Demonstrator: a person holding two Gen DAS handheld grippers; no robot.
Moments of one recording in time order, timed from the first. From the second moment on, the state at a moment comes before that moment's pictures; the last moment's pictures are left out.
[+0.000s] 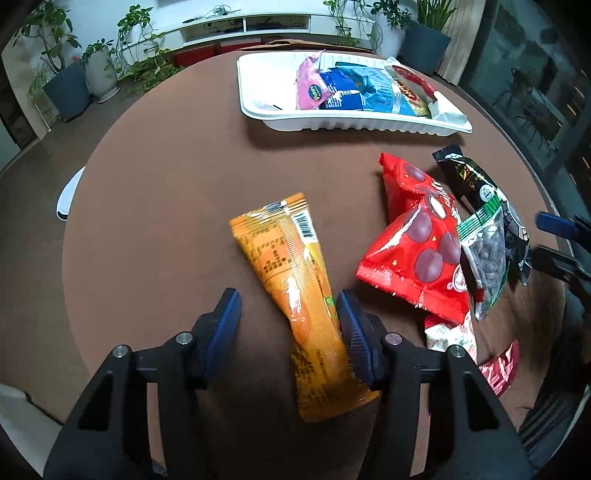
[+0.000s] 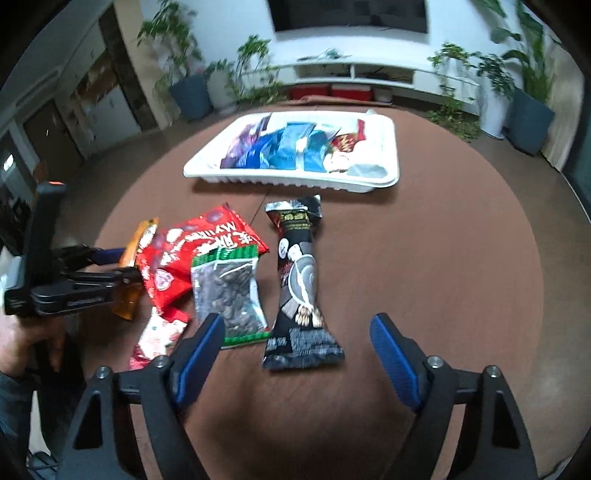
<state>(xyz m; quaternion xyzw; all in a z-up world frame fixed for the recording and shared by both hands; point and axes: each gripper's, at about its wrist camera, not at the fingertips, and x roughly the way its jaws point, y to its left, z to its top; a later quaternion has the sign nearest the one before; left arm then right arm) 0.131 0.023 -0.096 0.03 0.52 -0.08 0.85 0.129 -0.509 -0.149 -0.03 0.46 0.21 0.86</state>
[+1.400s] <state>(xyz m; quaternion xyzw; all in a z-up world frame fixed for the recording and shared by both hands) 0.118 0.027 -0.083 0.04 0.50 -0.11 0.86 0.143 -0.497 -0.166 -0.04 0.50 0.20 0.84</state>
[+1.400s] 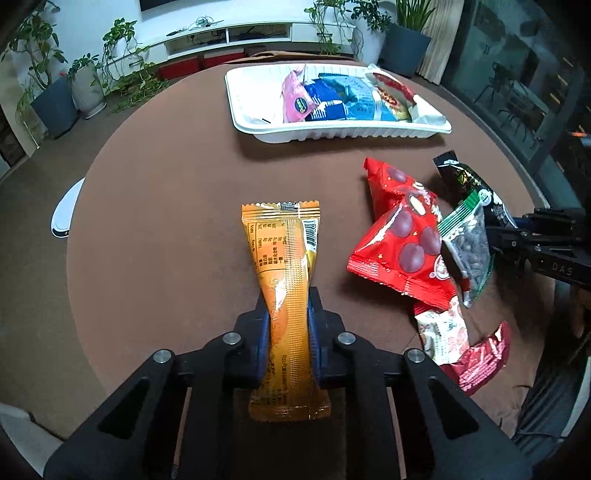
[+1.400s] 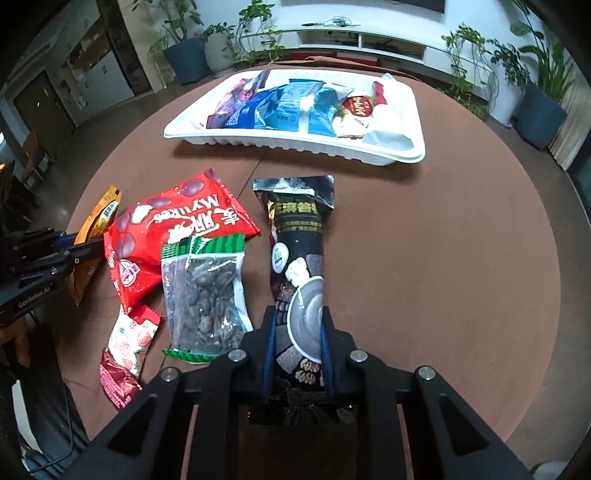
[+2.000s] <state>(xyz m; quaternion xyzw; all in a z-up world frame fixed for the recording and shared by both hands) 0.146 0.050 -0.032 -0.05 0.46 -0.15 0.87 0.157 -0.572 -0.134 0.09 0.47 0.16 0.86</state>
